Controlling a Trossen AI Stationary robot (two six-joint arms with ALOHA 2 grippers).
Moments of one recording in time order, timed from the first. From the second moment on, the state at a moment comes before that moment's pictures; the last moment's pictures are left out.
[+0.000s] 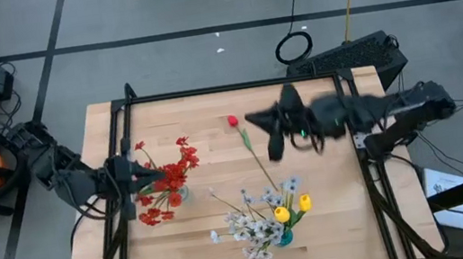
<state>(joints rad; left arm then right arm) -0.70 0.98 1.30 -0.81 -0.71 -0.25 0.19 1.35 1.46 -0.24 0.52 0.30</state>
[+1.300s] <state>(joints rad) -0.62 0.88 1.30 -1.03 -0.82 -0.30 -0.32 1.95 1.50 -0.86 -0.01 0.54</state>
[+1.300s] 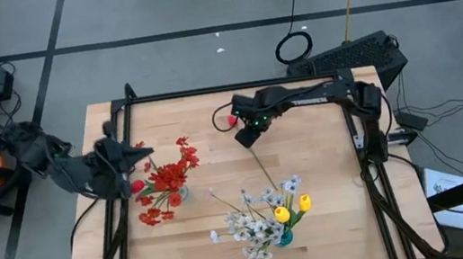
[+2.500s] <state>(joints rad) -0.62 0.25 0.84 -0.64 -0.82 0.00 -0.27 2.13 1.50 -0.66 -0.04 0.75</state>
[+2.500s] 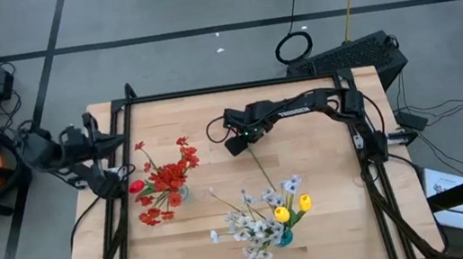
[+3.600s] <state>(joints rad) -0.62 0.00 0.20 -0.51 -0.86 -0.51 -0.27 2.12 1.50 -0.62 -0.06 0.77</state>
